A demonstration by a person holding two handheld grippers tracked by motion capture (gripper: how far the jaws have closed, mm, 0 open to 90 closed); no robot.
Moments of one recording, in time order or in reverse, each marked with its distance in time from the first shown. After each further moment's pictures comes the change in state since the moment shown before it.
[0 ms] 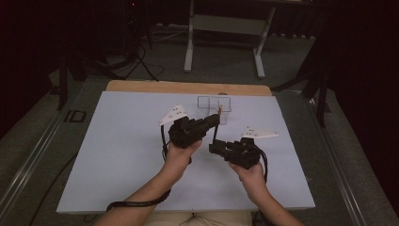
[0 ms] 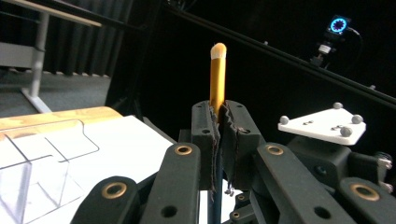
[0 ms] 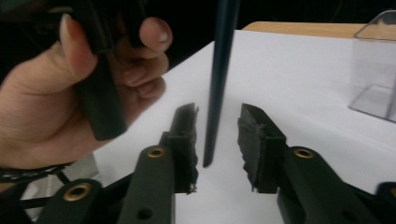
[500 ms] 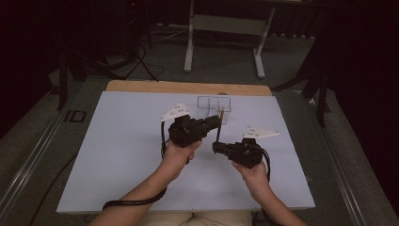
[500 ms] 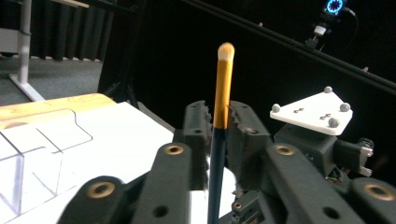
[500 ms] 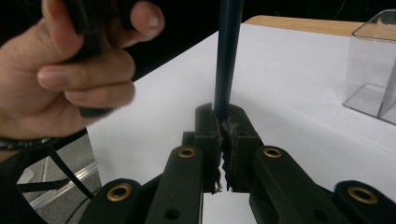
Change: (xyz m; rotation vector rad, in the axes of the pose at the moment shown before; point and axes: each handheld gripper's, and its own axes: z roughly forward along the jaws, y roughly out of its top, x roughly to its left) left arm -0.002 0.012 -0.003 0.087 -0.021 0.026; right arm -0.005 0.001 -0.007 0.039 -0.002 -0.054
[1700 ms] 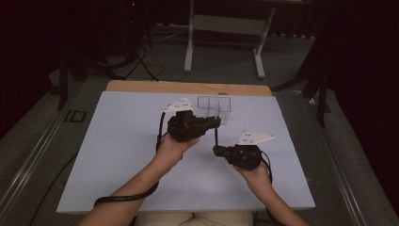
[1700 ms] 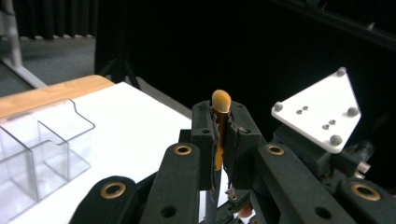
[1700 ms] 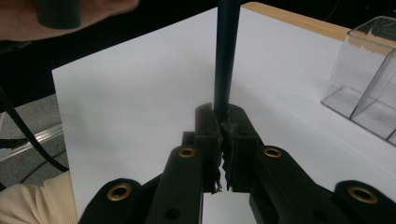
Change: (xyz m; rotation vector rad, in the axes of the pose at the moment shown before) left arm -0.002 0.018 0.001 0.152 -0.020 0.072; right arm 0.003 -0.007 0.004 0.080 -0.058 -0.183
